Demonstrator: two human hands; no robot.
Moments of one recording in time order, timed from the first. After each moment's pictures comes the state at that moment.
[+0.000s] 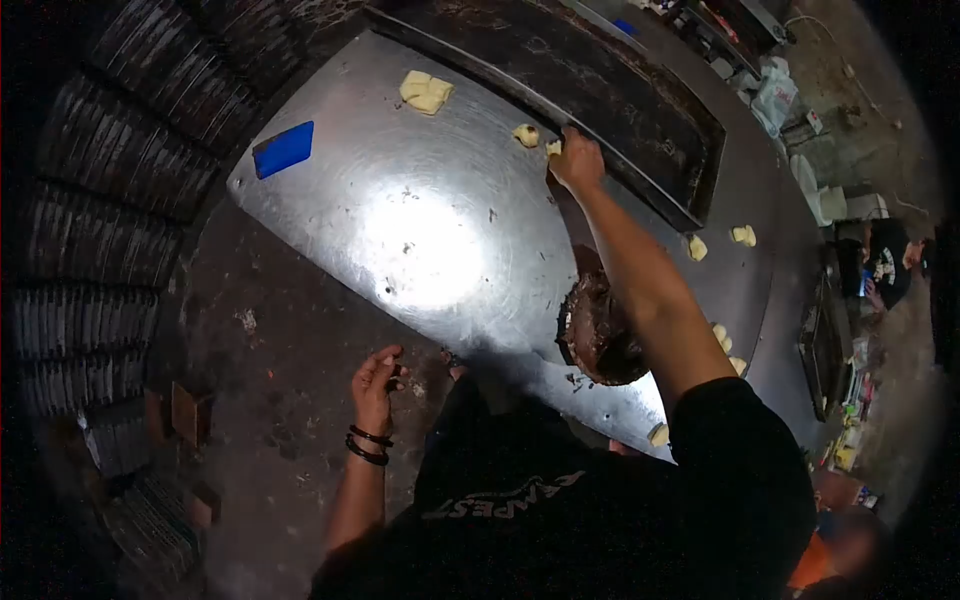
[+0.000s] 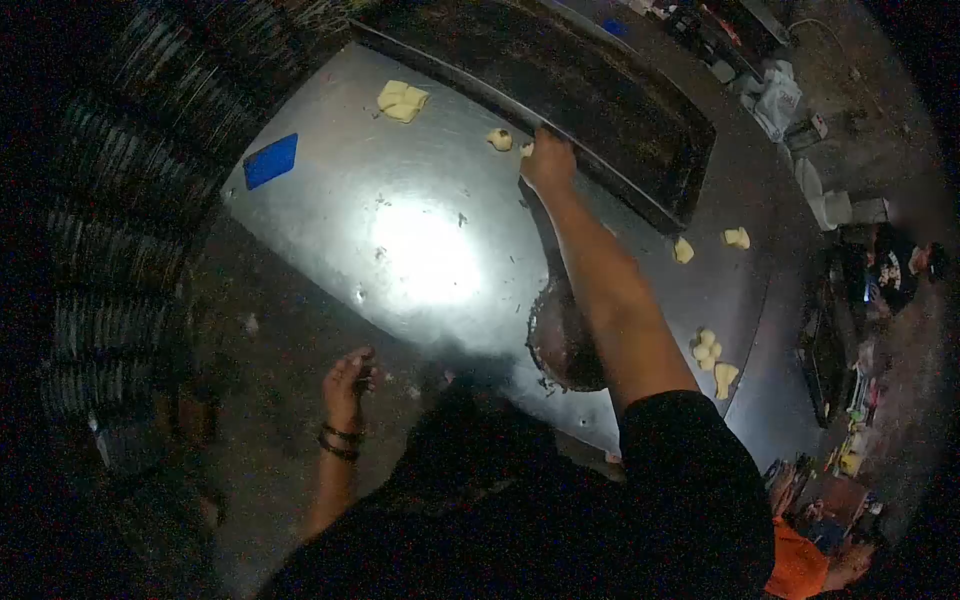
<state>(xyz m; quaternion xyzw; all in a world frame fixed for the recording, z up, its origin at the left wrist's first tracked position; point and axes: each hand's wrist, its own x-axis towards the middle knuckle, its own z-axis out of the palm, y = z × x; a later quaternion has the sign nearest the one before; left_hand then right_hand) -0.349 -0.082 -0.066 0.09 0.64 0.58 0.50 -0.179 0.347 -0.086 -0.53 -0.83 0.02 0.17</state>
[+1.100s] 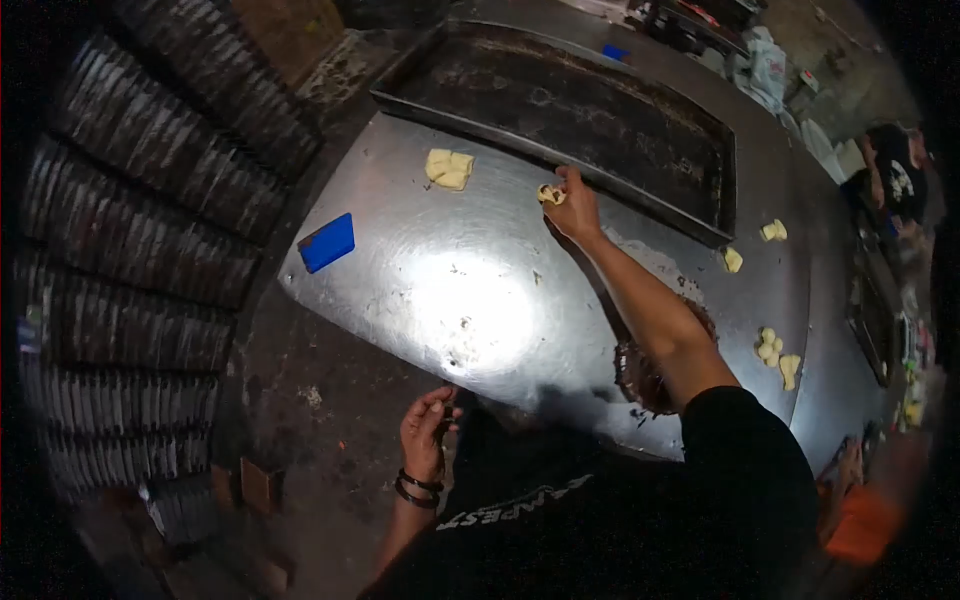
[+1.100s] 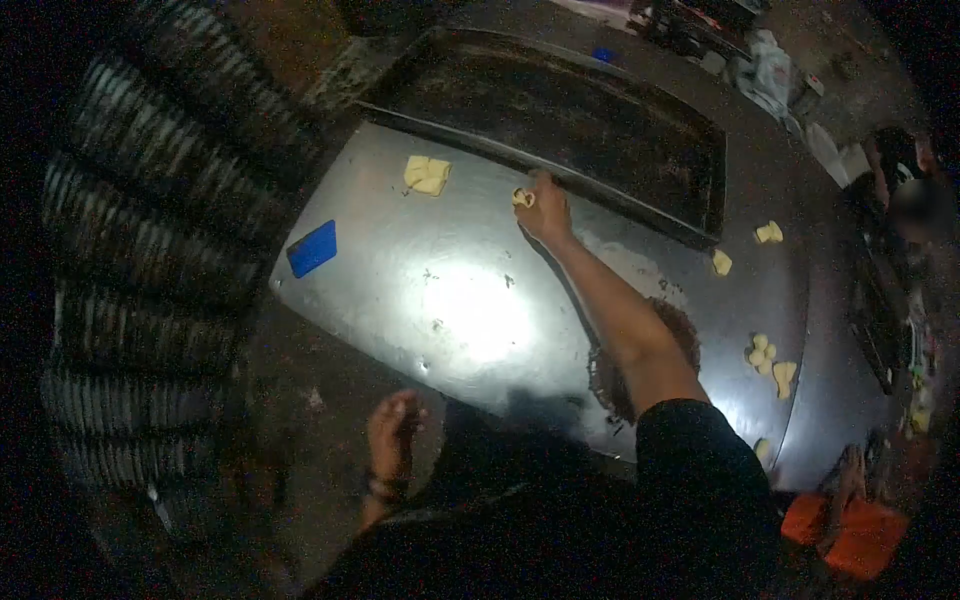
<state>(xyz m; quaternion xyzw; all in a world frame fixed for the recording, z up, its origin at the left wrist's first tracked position) -0.394 -0.051 -0.022 0.14 0.59 0.59 0.53 -0.229 0.324 -0.076 -0.55 -0.73 0.27 0.31</state>
